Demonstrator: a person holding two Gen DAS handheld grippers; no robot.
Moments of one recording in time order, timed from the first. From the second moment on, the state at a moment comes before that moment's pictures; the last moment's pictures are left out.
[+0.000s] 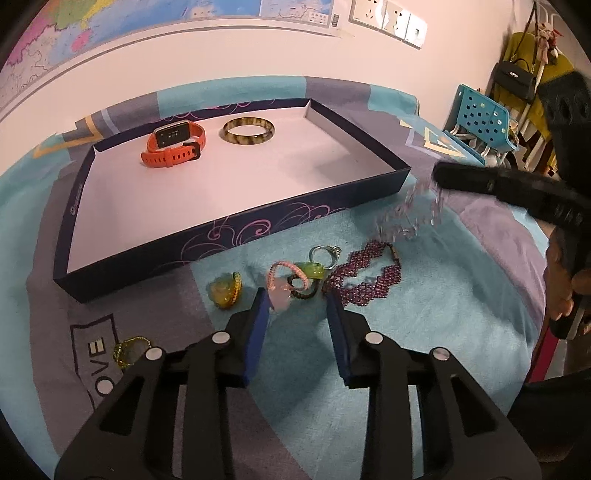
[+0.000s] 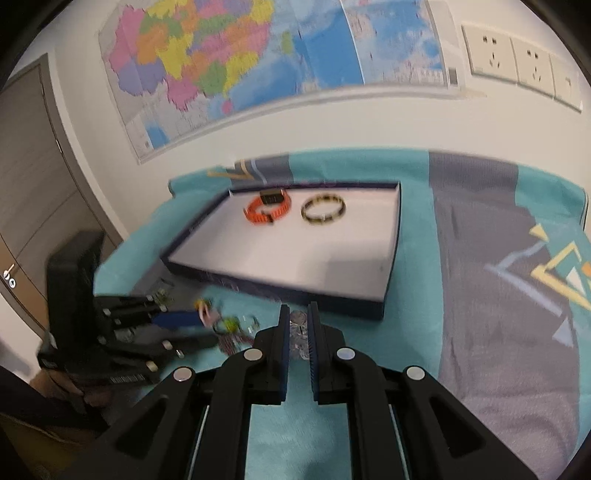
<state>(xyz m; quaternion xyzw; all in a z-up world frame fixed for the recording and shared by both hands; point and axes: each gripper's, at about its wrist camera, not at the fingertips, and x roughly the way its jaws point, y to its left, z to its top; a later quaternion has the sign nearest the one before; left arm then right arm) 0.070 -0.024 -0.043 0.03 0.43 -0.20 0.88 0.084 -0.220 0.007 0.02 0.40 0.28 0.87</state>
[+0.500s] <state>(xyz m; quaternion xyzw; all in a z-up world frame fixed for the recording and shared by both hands) 0.071 -0.016 -0.039 0.01 0.42 -0.19 0.89 0.084 -0.231 -0.019 0.02 0.42 0.26 0.87</state>
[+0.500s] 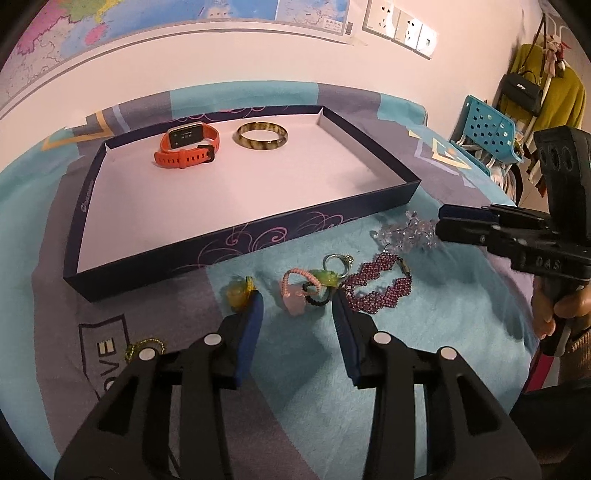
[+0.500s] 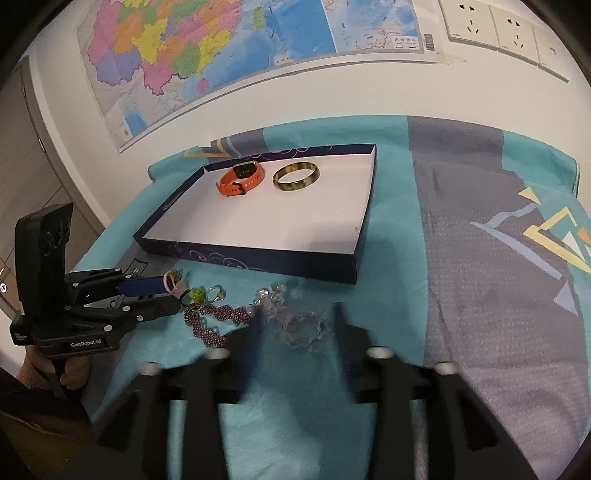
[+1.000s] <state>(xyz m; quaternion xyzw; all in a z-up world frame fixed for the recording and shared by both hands) 0.077 -0.014 -0.042 0.00 0.43 -0.19 0.88 0.098 -0.219 -0.034 0.00 0.44 0.26 0.86</state>
